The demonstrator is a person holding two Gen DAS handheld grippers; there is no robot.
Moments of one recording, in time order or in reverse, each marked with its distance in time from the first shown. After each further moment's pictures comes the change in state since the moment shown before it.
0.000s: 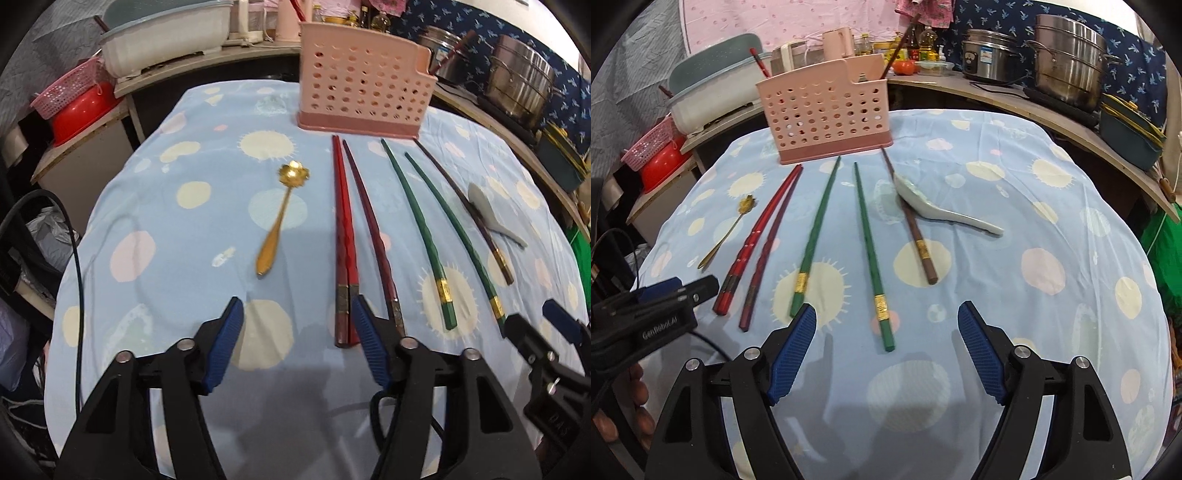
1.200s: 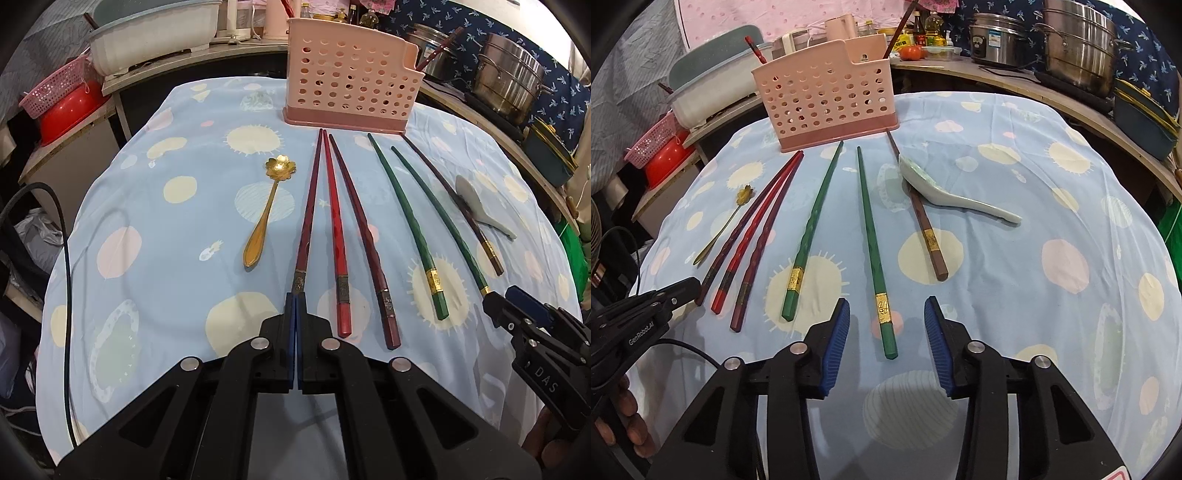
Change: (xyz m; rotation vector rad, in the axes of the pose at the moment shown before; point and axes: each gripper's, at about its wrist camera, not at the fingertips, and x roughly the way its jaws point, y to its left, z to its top) left arm 0.000 0.003 -0.003 0.005 0.000 -0.058; right arm 0.021 -0.002 0.001 0.001 0.053 0.059
